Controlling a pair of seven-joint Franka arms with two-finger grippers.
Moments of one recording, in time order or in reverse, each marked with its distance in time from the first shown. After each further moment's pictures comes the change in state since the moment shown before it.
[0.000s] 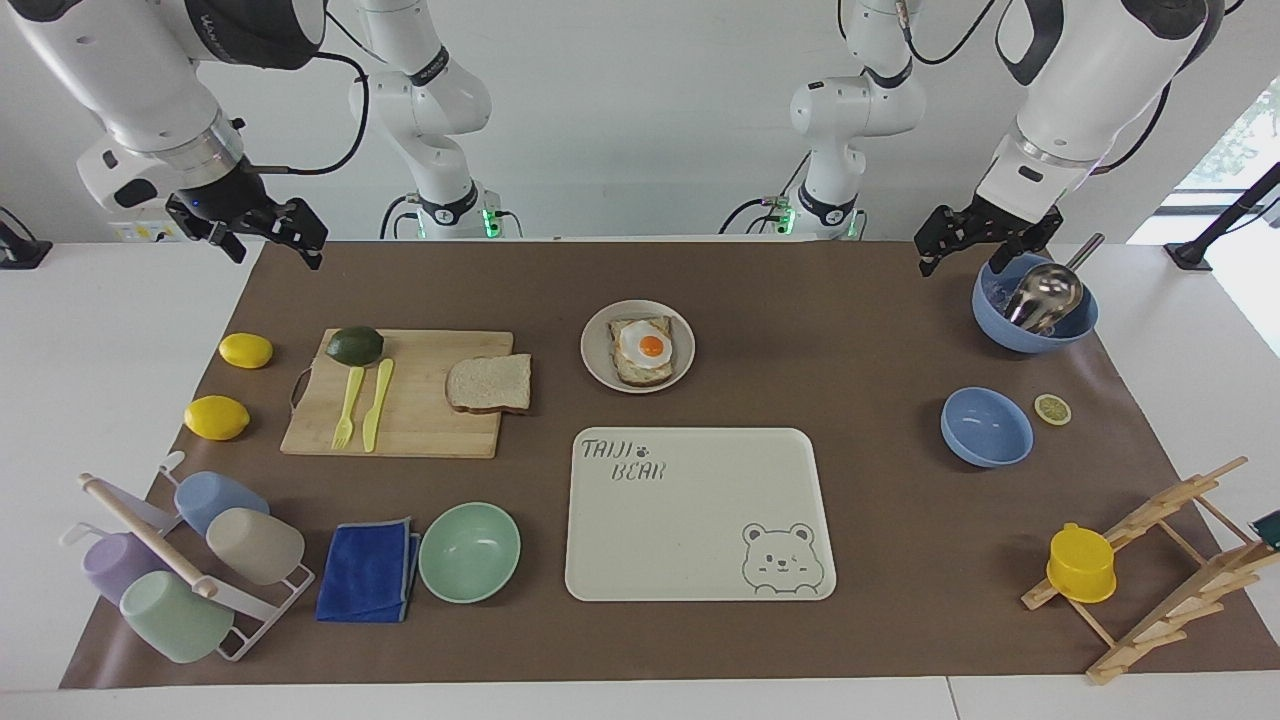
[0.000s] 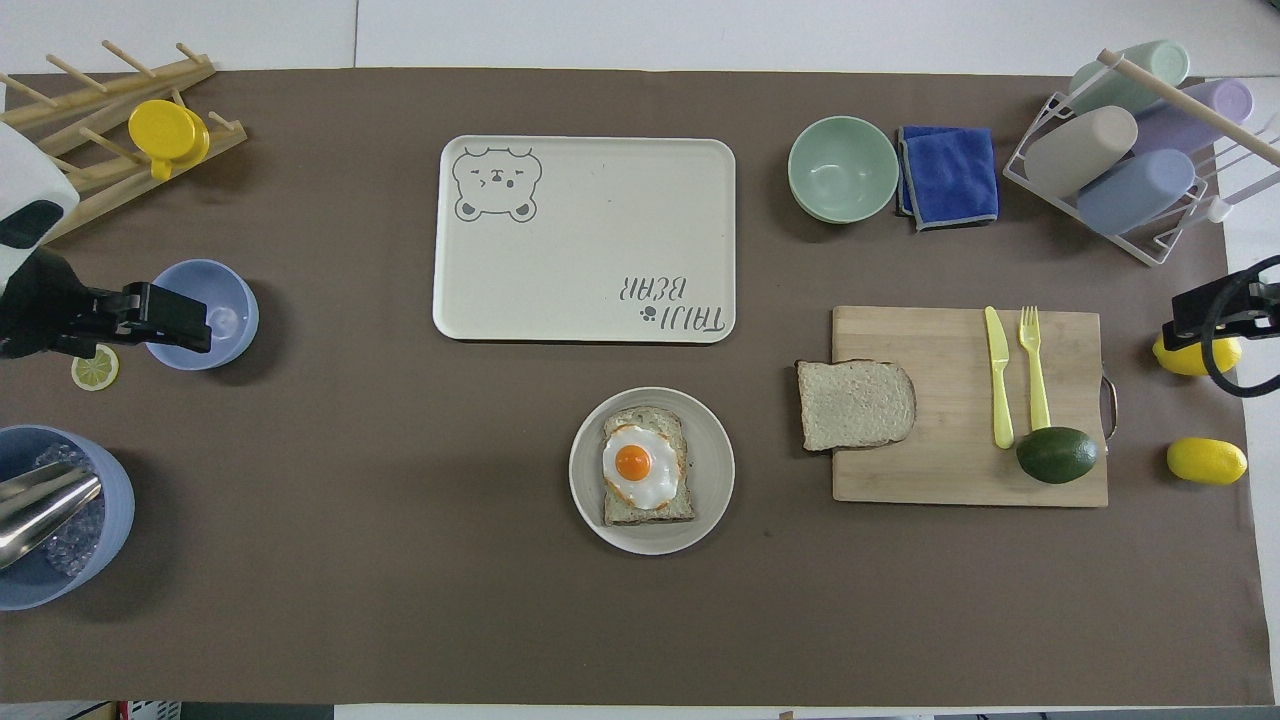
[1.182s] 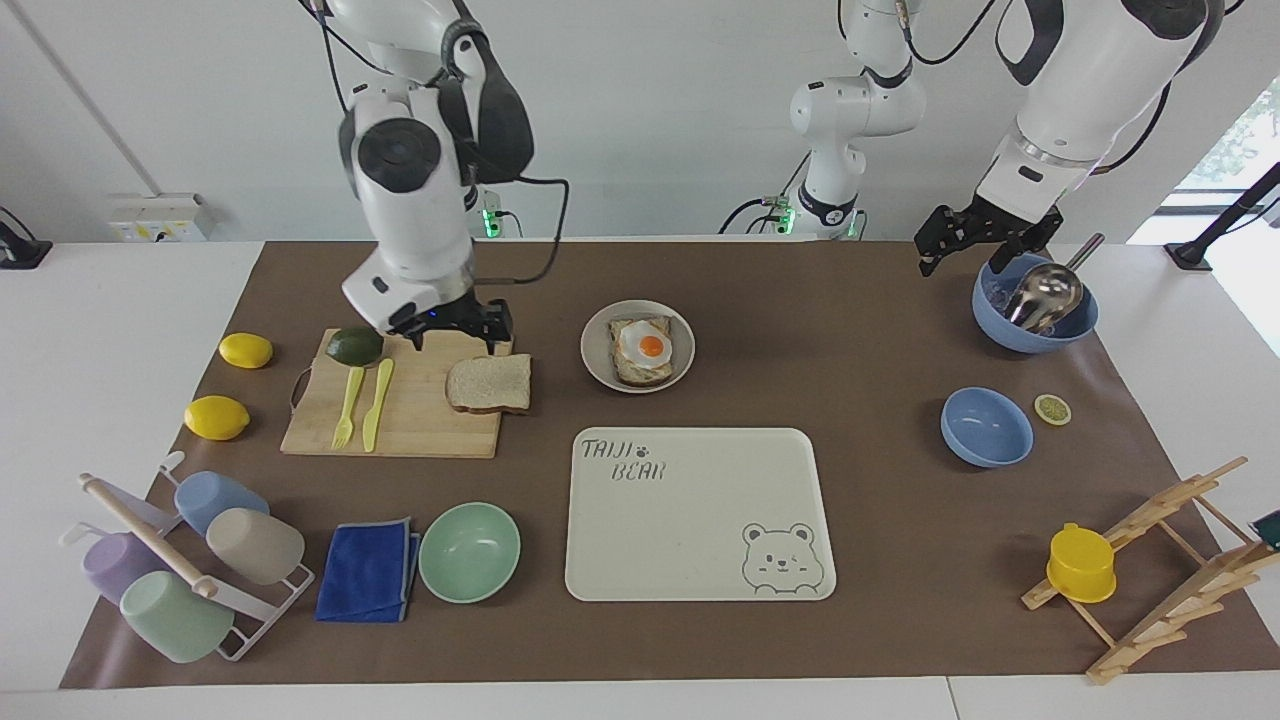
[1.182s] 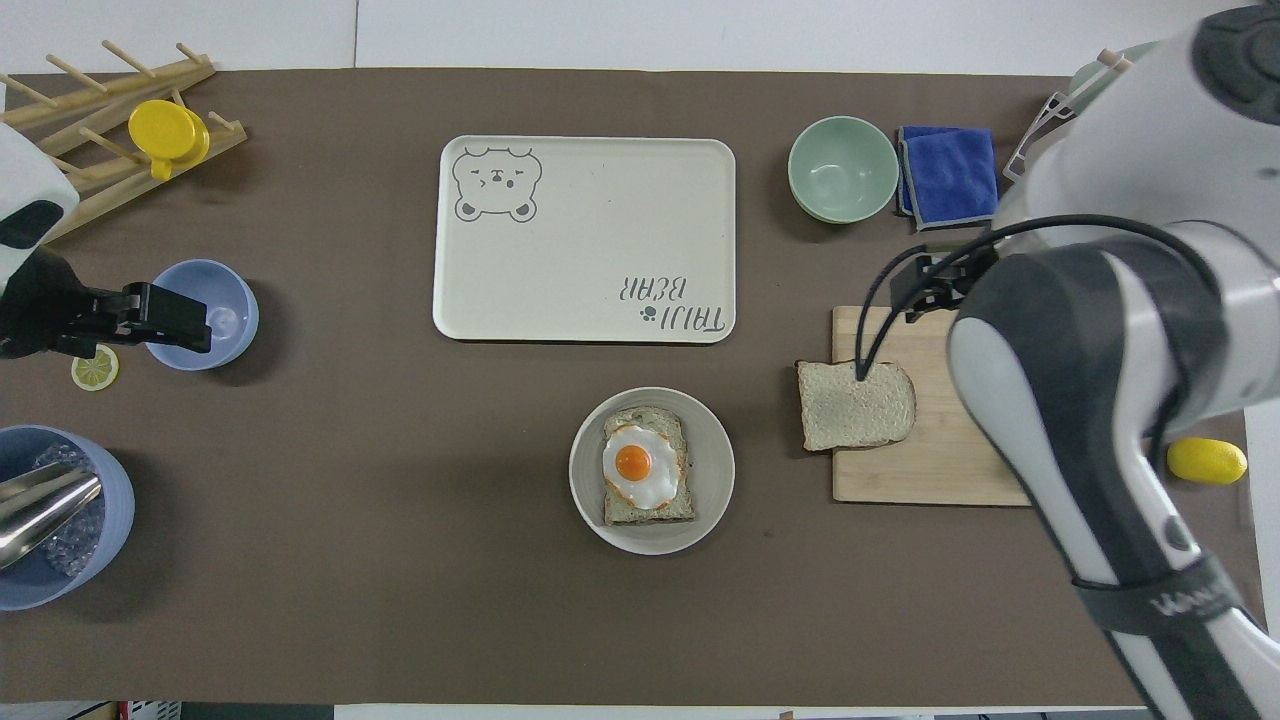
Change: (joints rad) left arm 0.000 0.000 0.000 0.000 0.000 0.000 0.000; right arm 0.401 0.274 0.016 -0.038 -0.059 0.248 0.387
